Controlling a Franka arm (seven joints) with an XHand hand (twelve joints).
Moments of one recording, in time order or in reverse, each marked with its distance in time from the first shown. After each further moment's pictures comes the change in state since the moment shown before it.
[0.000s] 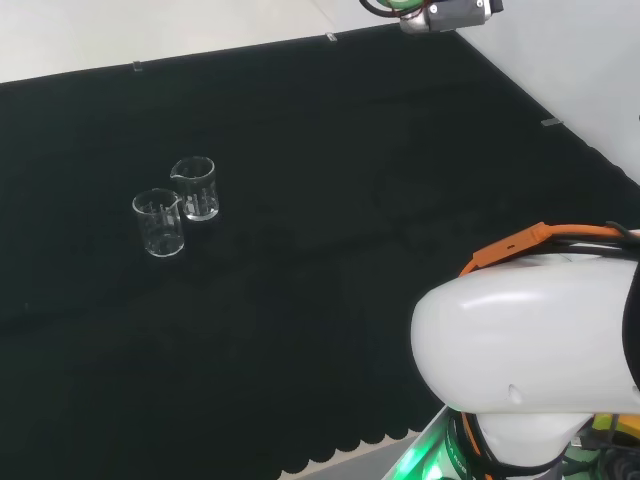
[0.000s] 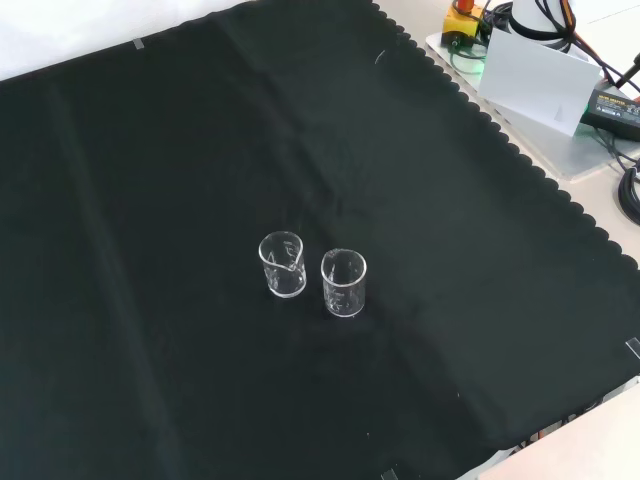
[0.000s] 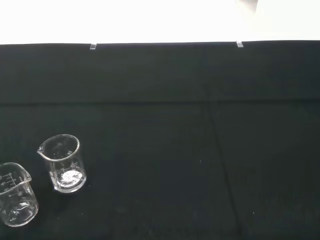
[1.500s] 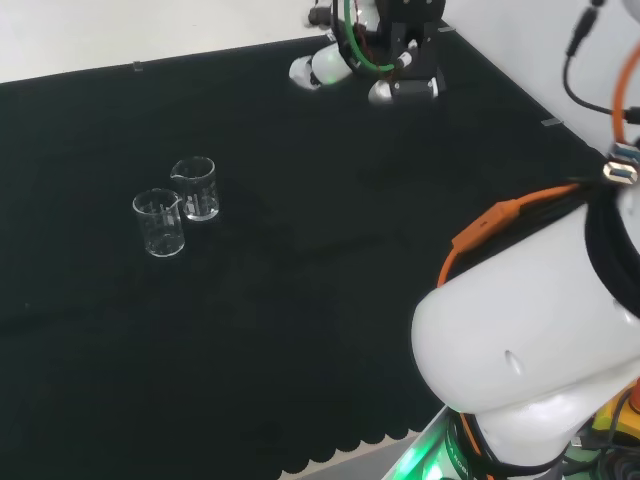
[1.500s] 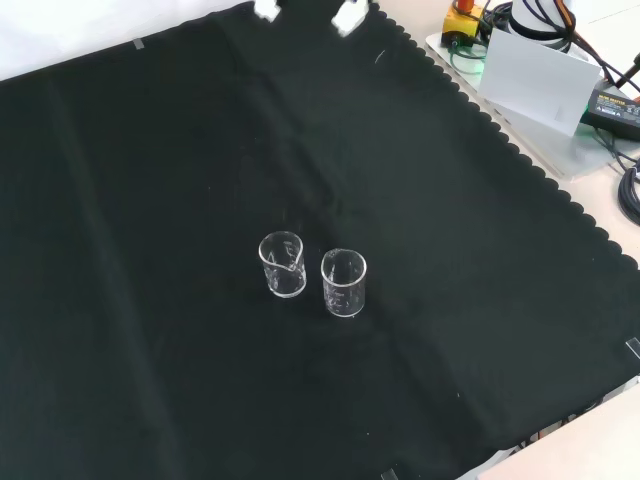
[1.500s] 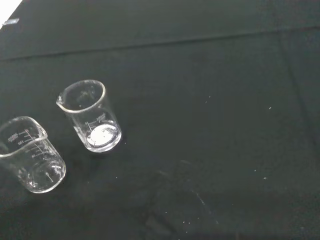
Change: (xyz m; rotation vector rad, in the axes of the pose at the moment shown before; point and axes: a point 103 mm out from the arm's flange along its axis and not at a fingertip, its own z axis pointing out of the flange) arm 0.001 0.095 0.147 0.141 0.171 -0.121
